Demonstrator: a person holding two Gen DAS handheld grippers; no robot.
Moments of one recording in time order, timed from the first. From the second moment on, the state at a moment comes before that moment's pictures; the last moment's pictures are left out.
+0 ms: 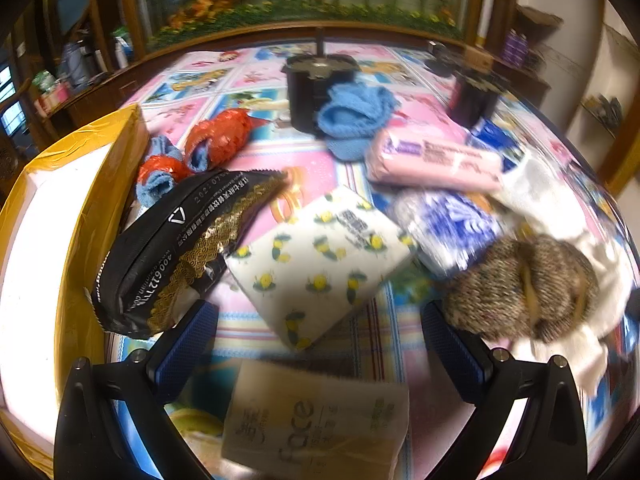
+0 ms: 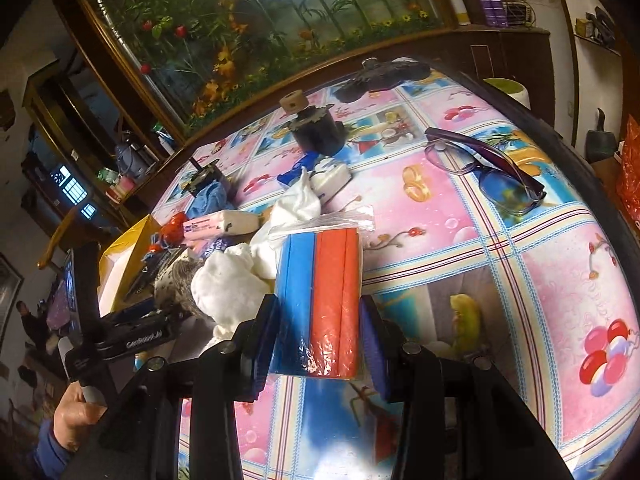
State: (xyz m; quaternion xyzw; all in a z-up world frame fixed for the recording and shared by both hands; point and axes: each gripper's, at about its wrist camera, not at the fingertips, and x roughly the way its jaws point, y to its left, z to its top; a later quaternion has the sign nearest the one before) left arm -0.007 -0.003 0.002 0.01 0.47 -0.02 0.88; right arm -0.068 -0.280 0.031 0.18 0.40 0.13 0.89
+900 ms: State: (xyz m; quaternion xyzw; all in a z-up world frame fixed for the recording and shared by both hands) left arm -0.053 0.015 0.011 0.02 0.48 -0.12 0.87; right arm -0.081 -0.277 0.043 0.18 0.38 0.16 0.90
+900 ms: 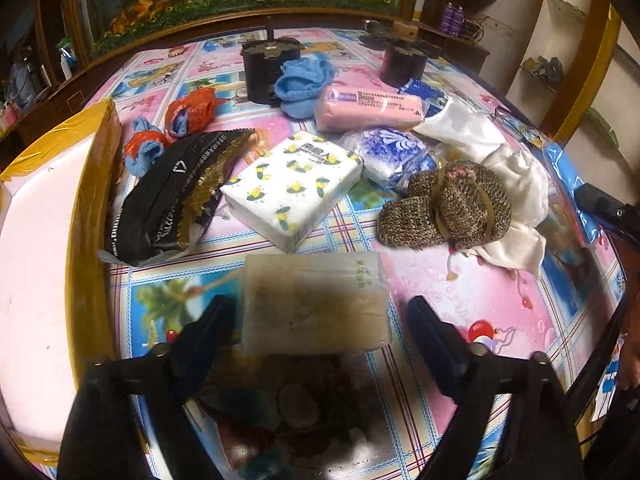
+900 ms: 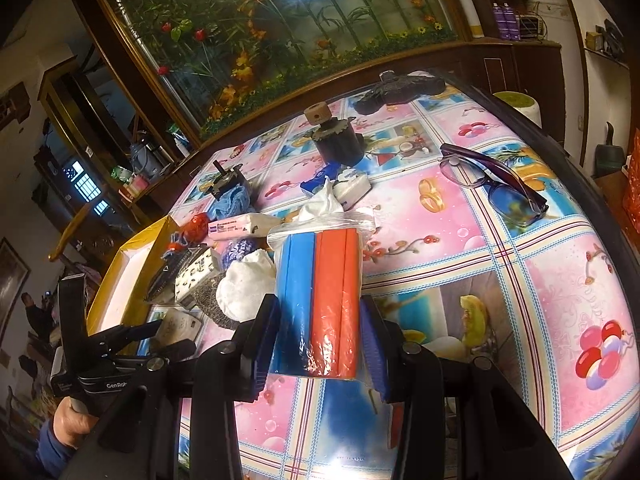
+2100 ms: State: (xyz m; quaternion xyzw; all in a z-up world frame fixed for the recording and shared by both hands) left arm -0.084 0.091 0.068 -0.06 0.39 -0.09 0.91; right arm -0.092 -0.168 0.077 0.09 0.38 0.26 0.88
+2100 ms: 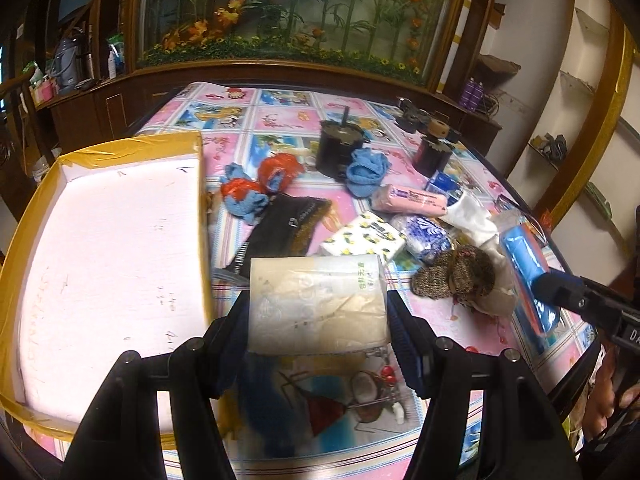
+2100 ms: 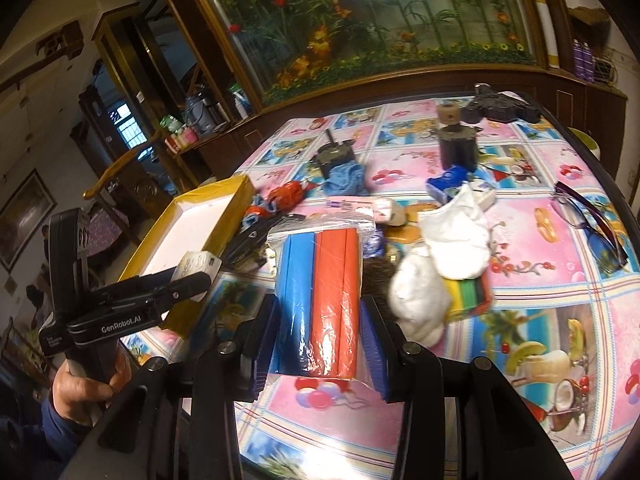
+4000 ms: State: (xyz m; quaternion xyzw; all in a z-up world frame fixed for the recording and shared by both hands) left arm 0.048 0.309 0.041 -0.18 0.41 0.12 0.89; right arm 0.117 0.146 0.065 0.07 0.46 0.30 0.84
